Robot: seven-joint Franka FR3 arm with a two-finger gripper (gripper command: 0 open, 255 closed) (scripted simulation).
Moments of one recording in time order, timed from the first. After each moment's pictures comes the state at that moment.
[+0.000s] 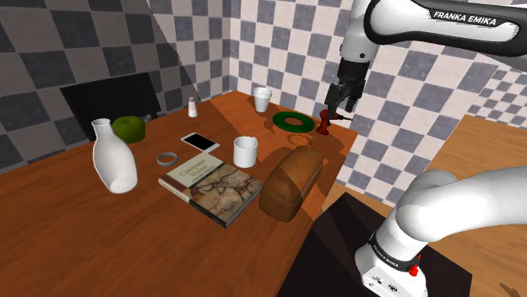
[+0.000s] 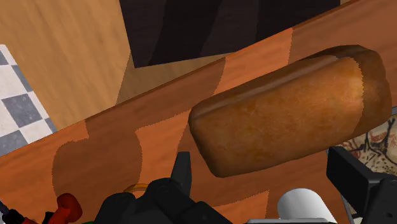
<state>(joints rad) -0.01 -0.74 0.00 -2.28 -0.03 1.51 0.09</state>
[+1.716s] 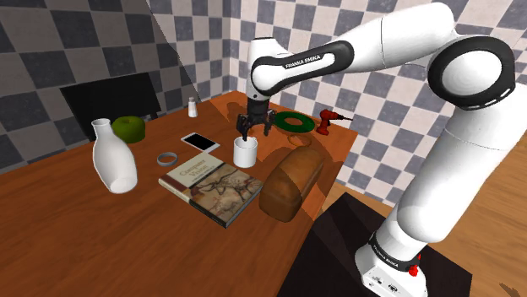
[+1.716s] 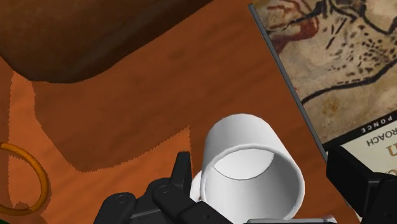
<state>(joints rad) 0.03 0.05 0.18 -1.98 -0.01 2.00 0.43</state>
